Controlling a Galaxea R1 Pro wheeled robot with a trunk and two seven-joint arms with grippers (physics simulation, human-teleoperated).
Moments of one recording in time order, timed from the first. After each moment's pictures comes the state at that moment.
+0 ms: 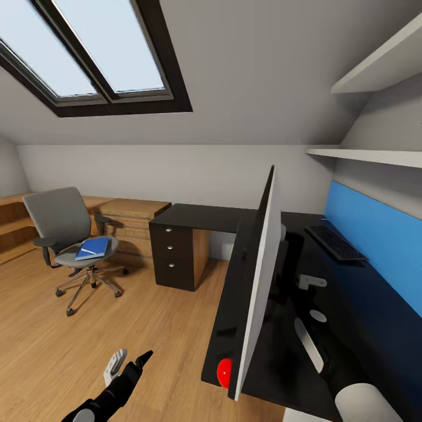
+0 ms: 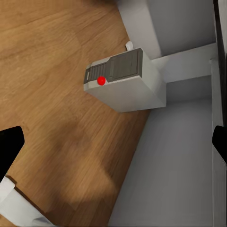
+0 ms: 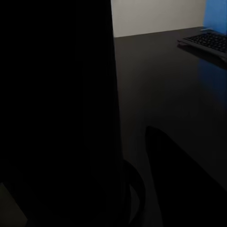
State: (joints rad) left arm -0.14 0.11 -0.03 -0.94 1.13 0.31 -0.18; right arm -0.53 -0.07 0.06 -0.98 -0.24 0.04 -0.21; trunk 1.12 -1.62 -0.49
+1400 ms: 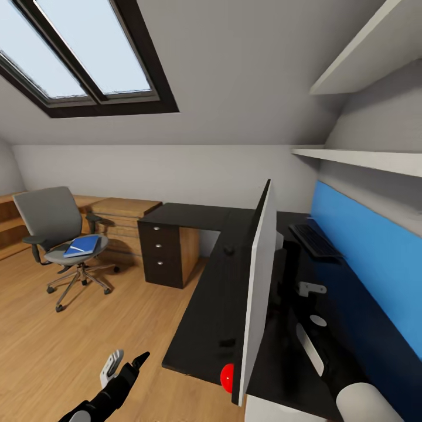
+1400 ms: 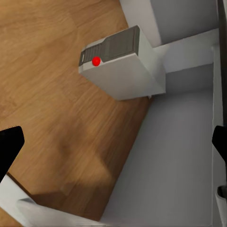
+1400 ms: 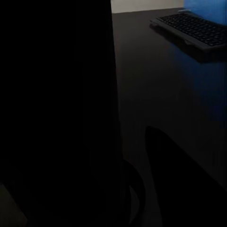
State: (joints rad) left arm -0.13 0.13 -0.02 -0.95 1.14 0.31 -0.16; right arm -0.54 -0.08 0.06 -0.88 -0.23 0.04 -0.19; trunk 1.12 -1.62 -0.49
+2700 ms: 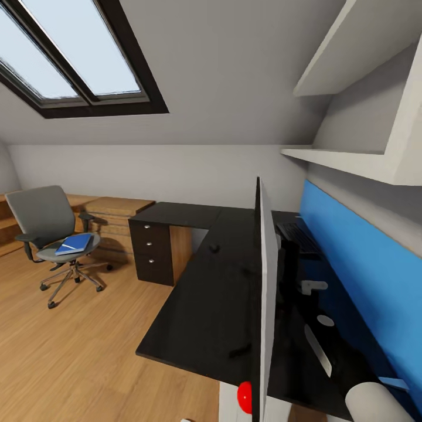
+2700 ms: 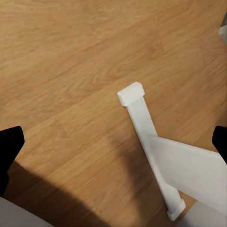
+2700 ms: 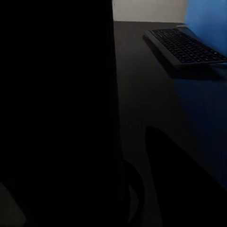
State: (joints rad) left arm 0.09 0.25 -0.03 -0.67 1.14 0.20 -0.16; right arm -0.54 -0.13 0.06 -0.87 -0.15 0.02 -0.07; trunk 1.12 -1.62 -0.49
